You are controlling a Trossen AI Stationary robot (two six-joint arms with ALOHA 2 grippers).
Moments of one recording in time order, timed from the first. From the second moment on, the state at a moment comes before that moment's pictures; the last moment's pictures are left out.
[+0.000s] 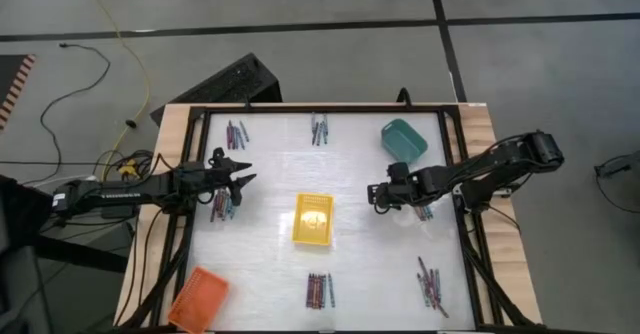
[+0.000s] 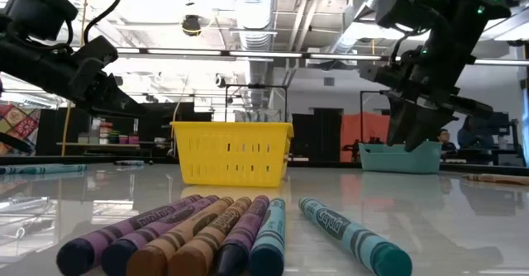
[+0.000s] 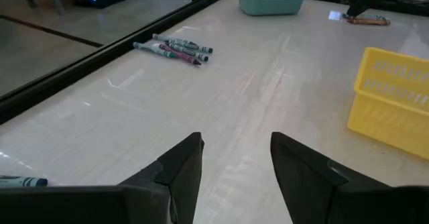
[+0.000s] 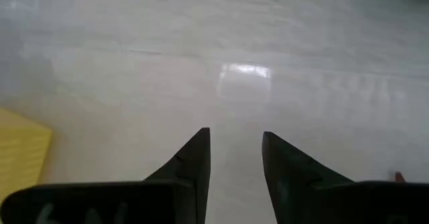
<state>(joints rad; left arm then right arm) 0.19 0.33 0.01 0.06 -0.28 -0.10 0.15 1.26 0.70 -0.59 0.42 1.51</state>
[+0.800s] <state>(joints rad) 0.19 0.33 0.01 0.06 -0.27 -0.10 0.12 1.26 0.70 -0.40 0.42 1.47</state>
